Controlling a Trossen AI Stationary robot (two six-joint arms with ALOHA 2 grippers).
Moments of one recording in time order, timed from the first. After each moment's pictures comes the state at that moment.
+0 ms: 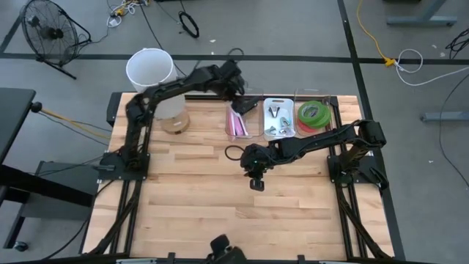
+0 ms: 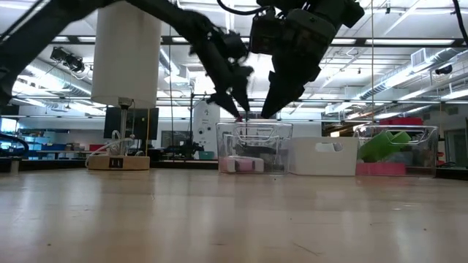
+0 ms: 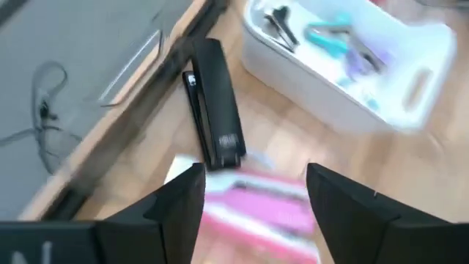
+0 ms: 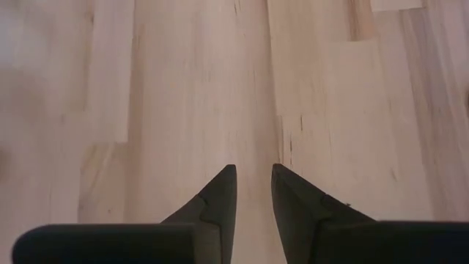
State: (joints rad) left arm 0.56 2.05 1.86 -0.77 0.14 -0.06; right arm 0.09 1.72 1.19 -0.46 -0.07 0.17
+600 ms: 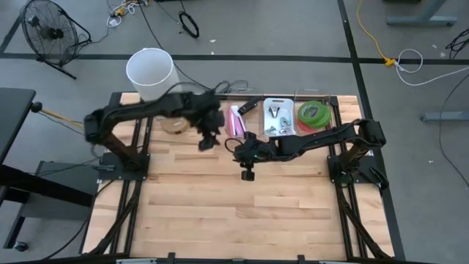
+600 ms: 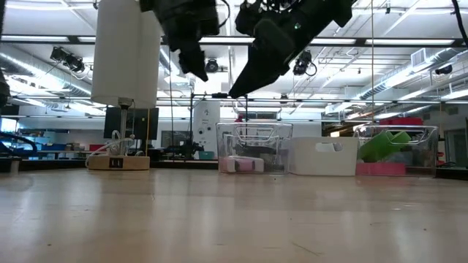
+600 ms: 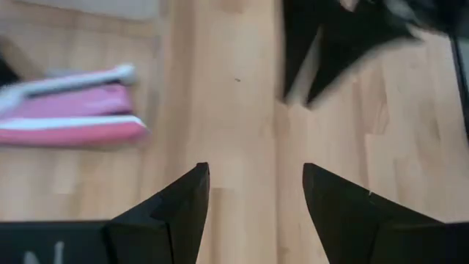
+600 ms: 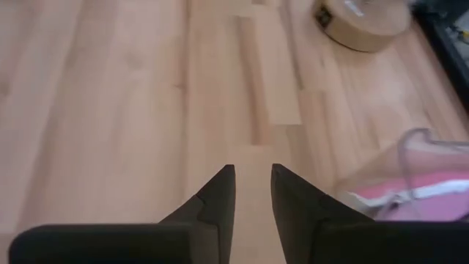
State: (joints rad) left arm 0.32 1.56 1.38 -0.85 0.31 0.17; right arm 0.06 1.72 1.19 -0.23 0.17 -0.03
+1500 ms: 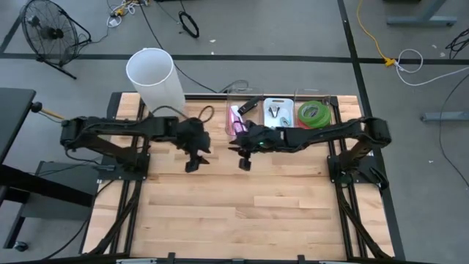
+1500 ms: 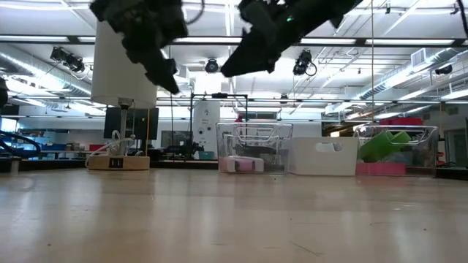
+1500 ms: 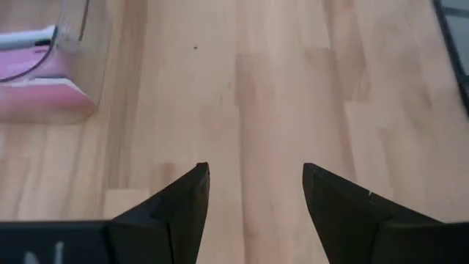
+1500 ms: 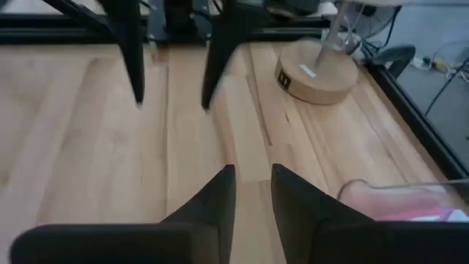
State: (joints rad) left arm 0.12 1.28 0.93 -0.54 0.23 0.04; right arm -0.01 1.66 1.16 -0.06 0.14 -0.01
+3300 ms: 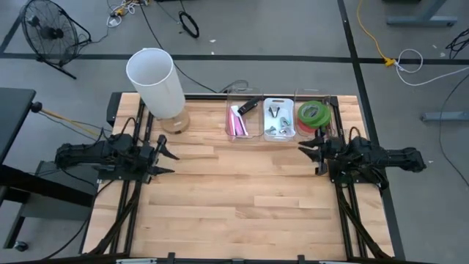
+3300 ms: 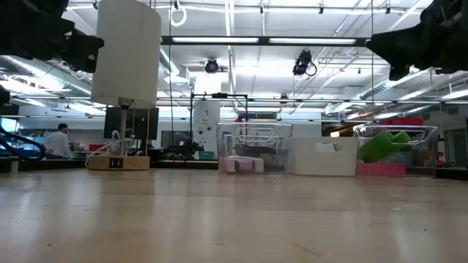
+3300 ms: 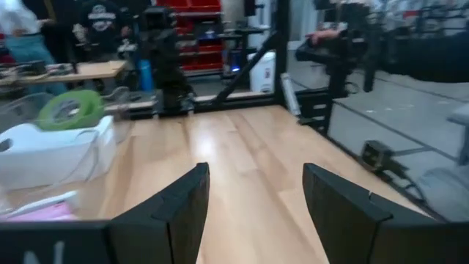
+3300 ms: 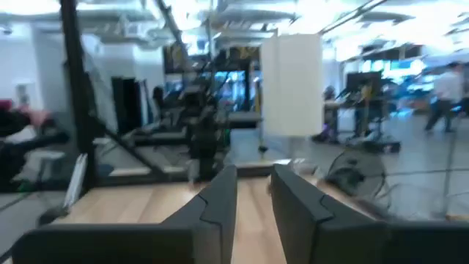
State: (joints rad) left arm -0.02 0.00 0.16 -0.19 0.20 0.04; right arm 0.02 0.00 0.02 0.19 0.12 -0.01
